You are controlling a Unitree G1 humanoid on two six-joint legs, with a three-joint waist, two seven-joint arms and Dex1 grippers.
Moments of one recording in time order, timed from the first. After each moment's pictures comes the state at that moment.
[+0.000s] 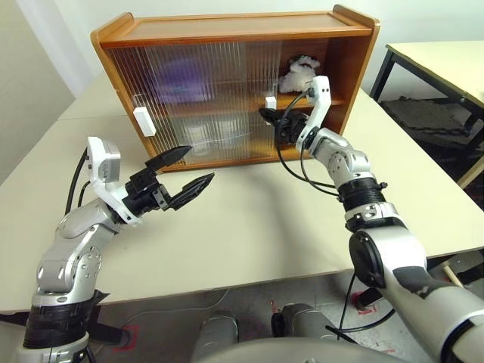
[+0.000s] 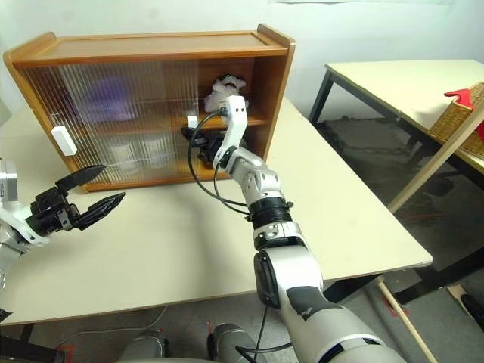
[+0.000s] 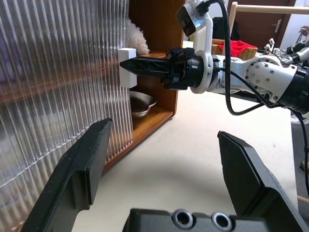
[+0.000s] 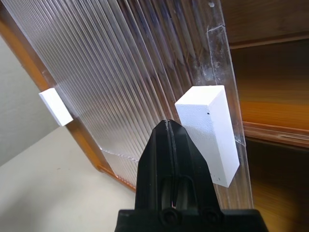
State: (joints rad) left arm -0.03 0.61 0.27 -0.28 -0.66 0.25 -0.89; right arm -0.91 -0.08 -0.10 0.70 0.41 0.30 0.64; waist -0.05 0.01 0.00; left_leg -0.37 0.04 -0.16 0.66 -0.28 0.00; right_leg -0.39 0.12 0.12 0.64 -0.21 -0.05
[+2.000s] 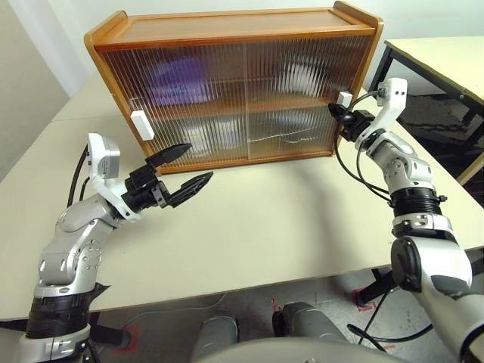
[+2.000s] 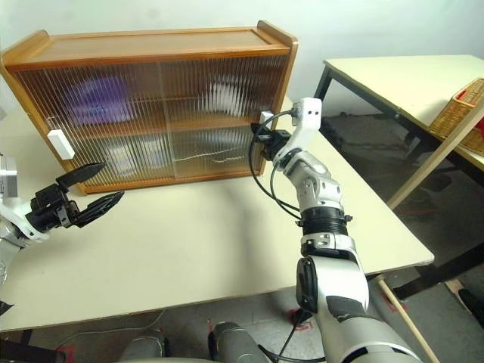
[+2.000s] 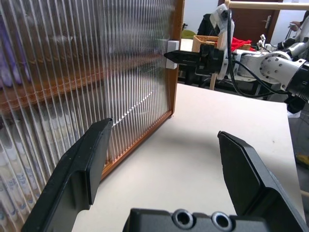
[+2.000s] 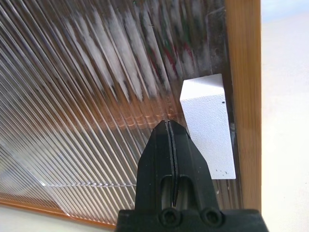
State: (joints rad) left arm -0.07 0.61 0.27 -0.21 -0.64 0.22 -0.95; right arm -0.79 -0.33 -0.22 0.63 0.42 0.27 0.54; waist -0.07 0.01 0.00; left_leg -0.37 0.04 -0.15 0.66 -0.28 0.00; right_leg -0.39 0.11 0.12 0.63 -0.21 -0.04
